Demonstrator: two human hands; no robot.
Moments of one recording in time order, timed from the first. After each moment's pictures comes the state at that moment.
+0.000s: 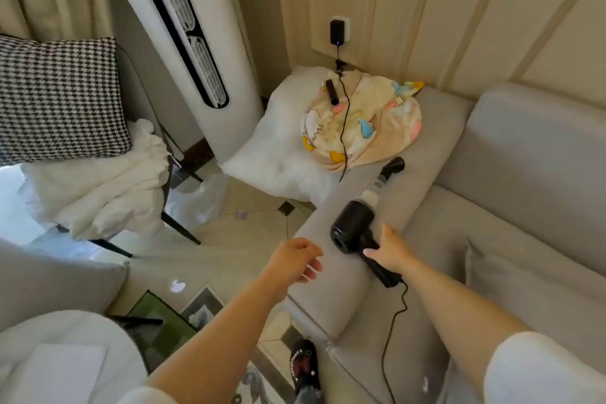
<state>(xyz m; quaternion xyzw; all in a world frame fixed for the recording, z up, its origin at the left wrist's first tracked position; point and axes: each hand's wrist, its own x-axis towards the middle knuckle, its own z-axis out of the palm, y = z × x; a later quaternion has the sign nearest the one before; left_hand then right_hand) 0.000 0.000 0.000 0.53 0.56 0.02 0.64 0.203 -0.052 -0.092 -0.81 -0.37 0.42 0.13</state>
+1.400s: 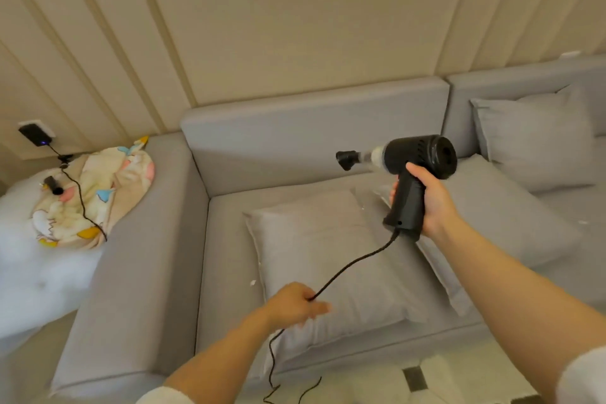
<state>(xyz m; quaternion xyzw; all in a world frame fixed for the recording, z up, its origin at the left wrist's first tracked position) 0.161 -0.360 -0.004 0.84 0.11 -0.31 0.43 0.314 -0.571 0.082 -0.48 0.17 0.22 0.83</state>
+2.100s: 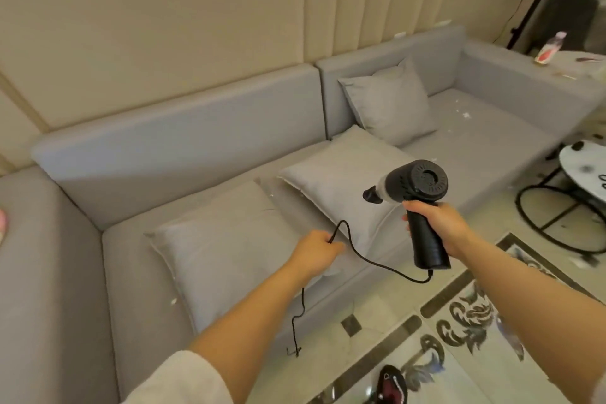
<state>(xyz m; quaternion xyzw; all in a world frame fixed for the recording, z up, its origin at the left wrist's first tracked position) 0.176 -0.553 0.060 0.84 -0.01 -0.26 0.48 0.186 -0.786 0.063 -0.72 0.25 0.07 0.65</state>
